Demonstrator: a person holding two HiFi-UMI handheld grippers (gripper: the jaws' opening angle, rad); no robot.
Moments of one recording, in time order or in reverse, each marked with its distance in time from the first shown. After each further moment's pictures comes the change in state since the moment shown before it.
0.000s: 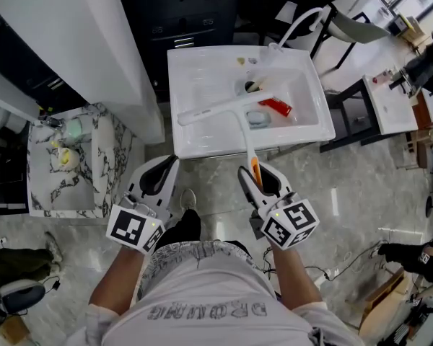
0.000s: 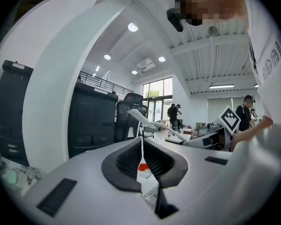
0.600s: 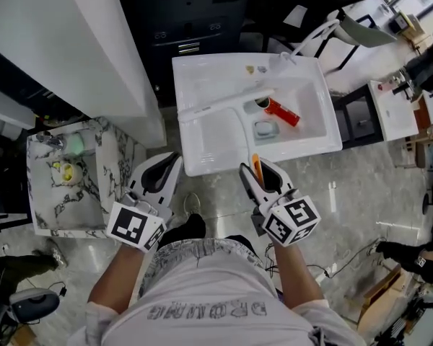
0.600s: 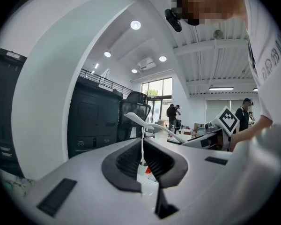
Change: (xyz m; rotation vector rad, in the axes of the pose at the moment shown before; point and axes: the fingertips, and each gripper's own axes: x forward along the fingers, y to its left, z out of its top) left arm 0.040 0.079 0.008 -0.023 0.012 -0.035; right arm 0.084 -0.011 0.023 -0.007 0.041 -0.031
